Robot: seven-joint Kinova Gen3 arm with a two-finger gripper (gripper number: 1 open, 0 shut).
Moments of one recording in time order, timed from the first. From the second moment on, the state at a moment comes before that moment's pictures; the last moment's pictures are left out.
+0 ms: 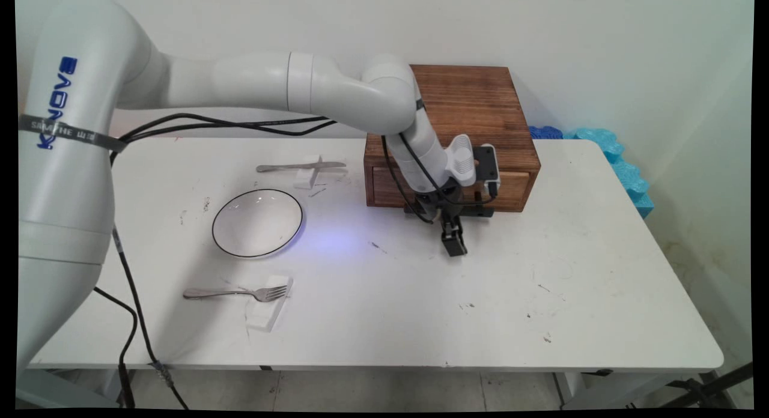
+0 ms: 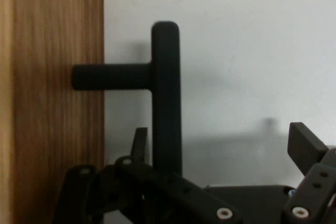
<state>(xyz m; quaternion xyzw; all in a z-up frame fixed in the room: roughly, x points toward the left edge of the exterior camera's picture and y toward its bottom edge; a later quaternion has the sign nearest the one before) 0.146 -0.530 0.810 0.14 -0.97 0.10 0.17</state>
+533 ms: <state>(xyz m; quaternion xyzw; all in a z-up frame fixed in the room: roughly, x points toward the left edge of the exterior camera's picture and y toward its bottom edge) 0.129 -0.507 0.817 0.14 -0.97 0.09 0.17</state>
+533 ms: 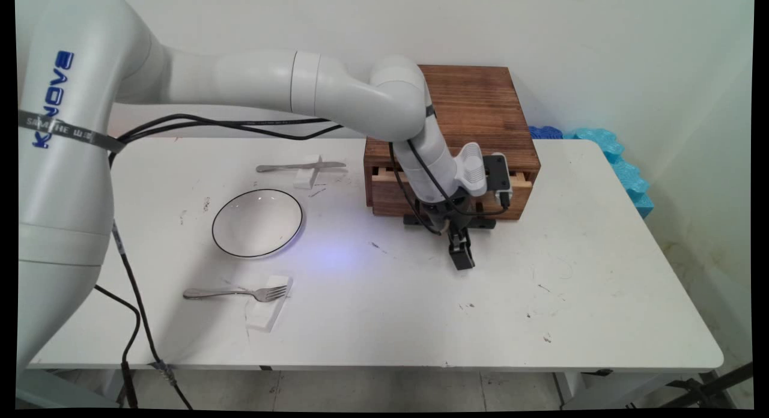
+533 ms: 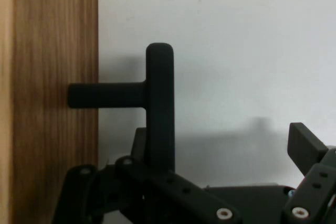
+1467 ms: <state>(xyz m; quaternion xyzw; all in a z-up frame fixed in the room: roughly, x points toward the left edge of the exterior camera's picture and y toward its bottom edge) 0.122 -0.445 0.820 0.16 -0.97 0.07 0.16</state>
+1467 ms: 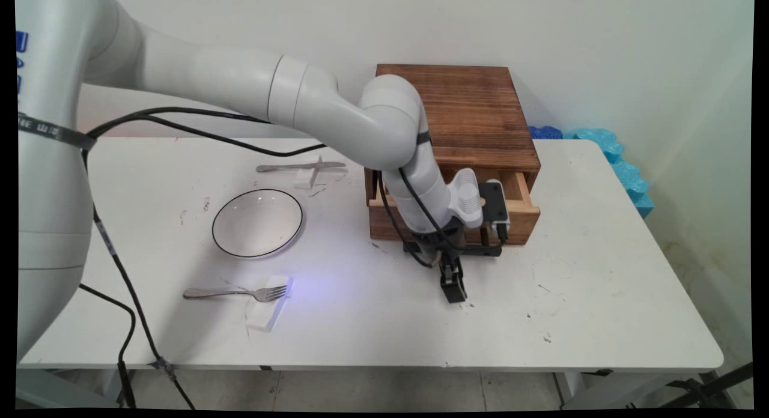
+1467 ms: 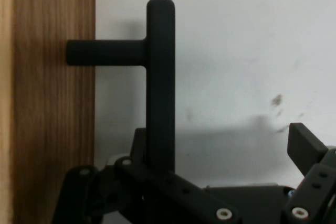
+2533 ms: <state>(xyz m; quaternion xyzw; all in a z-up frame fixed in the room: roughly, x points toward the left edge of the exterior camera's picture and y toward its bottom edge) 0.094 -0.365 0.825 0.15 -0.97 0.05 0.16</state>
